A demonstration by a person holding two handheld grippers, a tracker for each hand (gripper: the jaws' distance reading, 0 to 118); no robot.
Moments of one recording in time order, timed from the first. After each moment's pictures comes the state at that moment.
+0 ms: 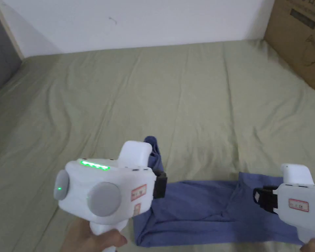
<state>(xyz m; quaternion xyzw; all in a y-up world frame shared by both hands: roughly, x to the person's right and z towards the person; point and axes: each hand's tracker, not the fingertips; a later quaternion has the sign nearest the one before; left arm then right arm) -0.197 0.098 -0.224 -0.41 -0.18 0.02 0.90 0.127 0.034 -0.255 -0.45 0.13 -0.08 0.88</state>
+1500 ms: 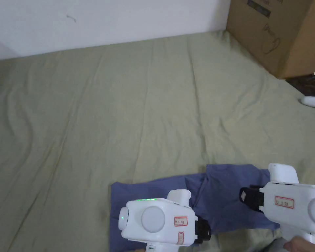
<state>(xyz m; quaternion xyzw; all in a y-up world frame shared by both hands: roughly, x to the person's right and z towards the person) -0.090 -0.025 -0.243 -0.56 -0.29 0.17 0.76 0.165 0.022 -0.238 -0.46 0.09 -0.15 0.87</state>
